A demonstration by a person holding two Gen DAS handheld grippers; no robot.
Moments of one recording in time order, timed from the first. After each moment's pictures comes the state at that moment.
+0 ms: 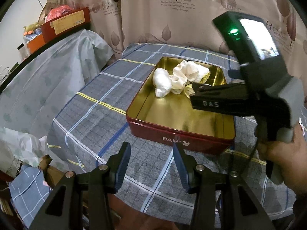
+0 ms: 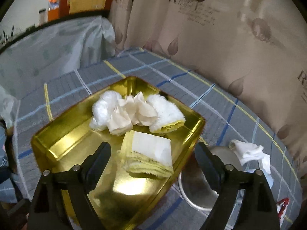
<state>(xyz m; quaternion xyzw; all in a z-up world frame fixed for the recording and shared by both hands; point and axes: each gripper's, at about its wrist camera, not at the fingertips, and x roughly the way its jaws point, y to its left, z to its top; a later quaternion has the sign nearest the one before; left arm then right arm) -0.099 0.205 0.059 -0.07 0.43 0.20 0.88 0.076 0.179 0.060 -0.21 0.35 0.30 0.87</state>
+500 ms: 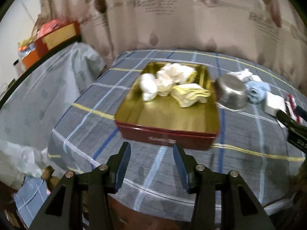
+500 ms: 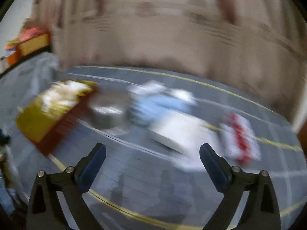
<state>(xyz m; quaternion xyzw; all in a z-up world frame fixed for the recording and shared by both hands) -0.105 0.170 0.062 -0.02 0.41 0.17 0.89 0.020 -0.064 0.055 -0.08 0.34 0.11 0.93</state>
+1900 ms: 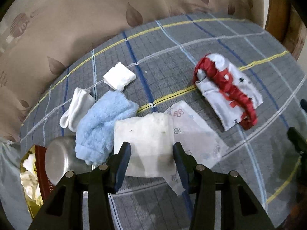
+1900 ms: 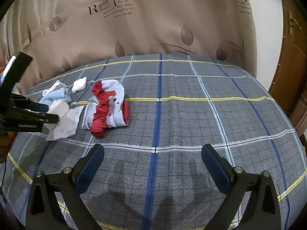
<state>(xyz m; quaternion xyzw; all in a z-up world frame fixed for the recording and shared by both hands) 0.131 -0.112 0.013 0.19 0.51 -0.08 0.83 0.038 -0.295 0.025 0.03 0.38 0.03 0.93</state>
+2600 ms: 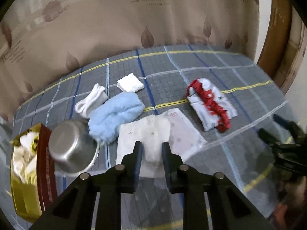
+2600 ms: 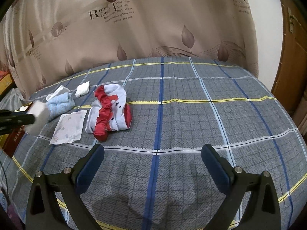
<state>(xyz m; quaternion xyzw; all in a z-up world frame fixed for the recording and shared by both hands) 0.066 -0.072 0.058 0.08 0.45 -0.11 0.89 0.038 -0.299 0.027 0.04 0.37 0.04 0.93</state>
